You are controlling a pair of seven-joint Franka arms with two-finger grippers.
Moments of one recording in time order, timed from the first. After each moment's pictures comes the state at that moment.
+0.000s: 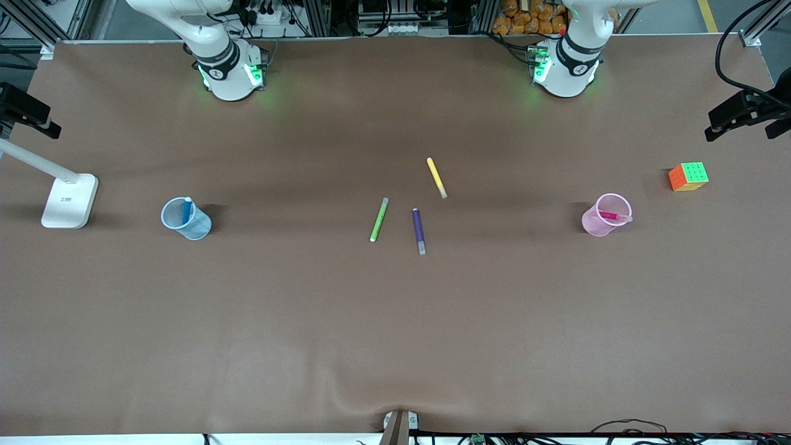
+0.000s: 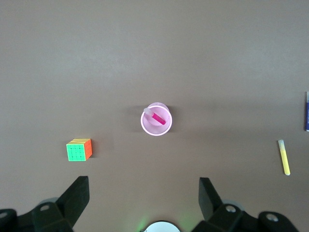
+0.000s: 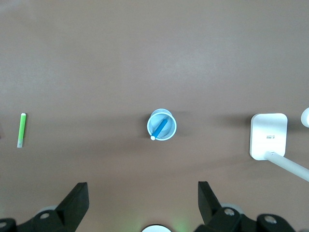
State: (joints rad) left arm 0.04 -0.07 -0.04 -1.56 0.05 1.49 -0.01; right arm 0.00 0.00 -0.08 -1.38 0.03 1.35 -0.03
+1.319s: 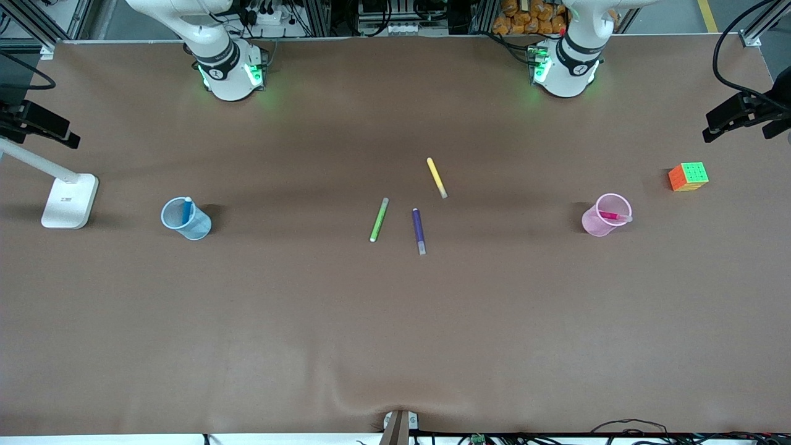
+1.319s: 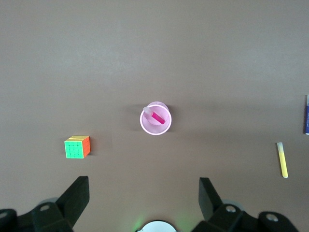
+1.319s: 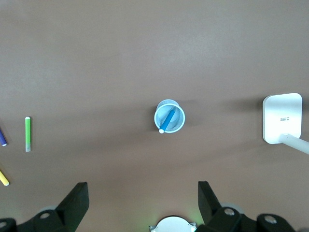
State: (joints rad) left arm 0.04 -0.07 -0.04 -1.57 0.05 1.49 -0.04; right arm 0.00 0.04 -0.06 -1.39 0.05 1.33 0.08
